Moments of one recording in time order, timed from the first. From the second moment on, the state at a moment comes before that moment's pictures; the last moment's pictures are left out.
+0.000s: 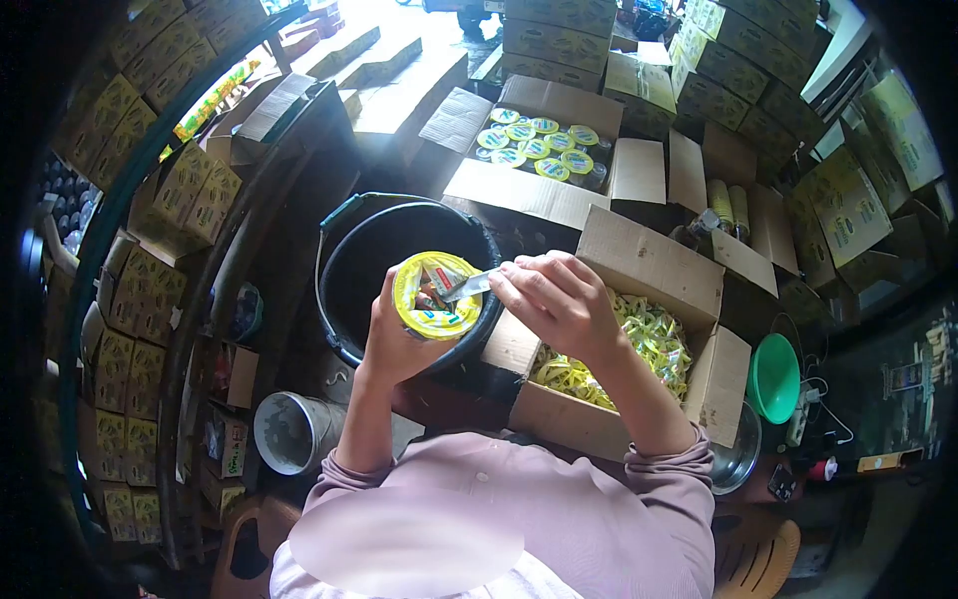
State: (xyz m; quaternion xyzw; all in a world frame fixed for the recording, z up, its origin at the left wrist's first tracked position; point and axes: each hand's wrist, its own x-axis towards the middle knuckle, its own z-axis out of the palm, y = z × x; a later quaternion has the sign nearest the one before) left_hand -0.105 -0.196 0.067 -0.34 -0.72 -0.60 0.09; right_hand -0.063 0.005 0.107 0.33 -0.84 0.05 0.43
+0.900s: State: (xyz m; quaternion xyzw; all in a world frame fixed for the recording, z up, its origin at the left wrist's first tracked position) left_hand -0.115 -0.191 0.060 -0.36 -0.71 -0.60 0.00; right_hand -0.073 -0.001 0.079 0.33 -0.84 0.09 0.41
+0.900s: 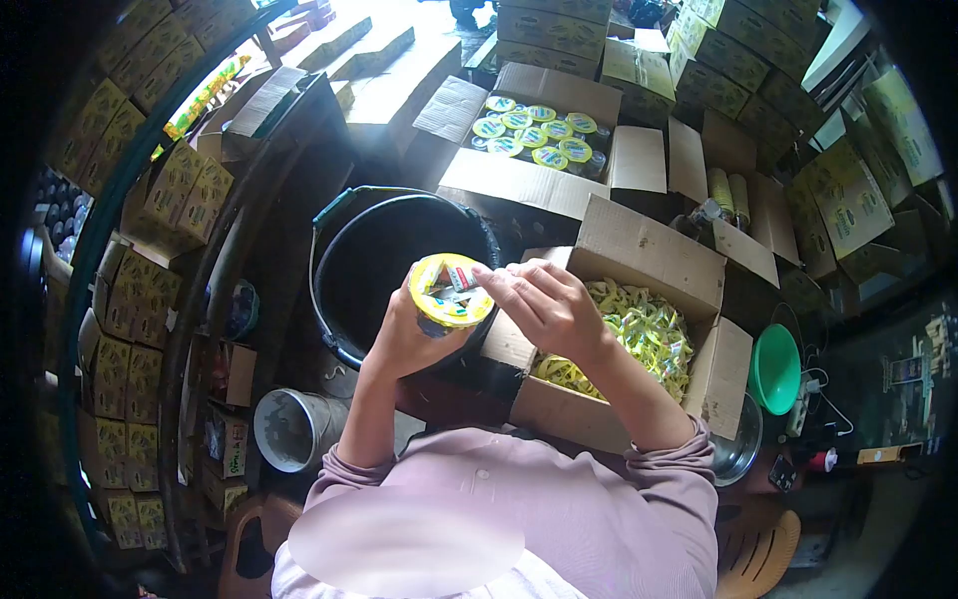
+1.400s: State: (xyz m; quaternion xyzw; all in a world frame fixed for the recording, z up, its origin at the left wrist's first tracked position) left_hand -0.108 -0.178 0.053 -0.41 -0.62 -0.65 -0.17; right_hand -0.064 0.012 0.074 0.30 -0.85 0.13 0.42
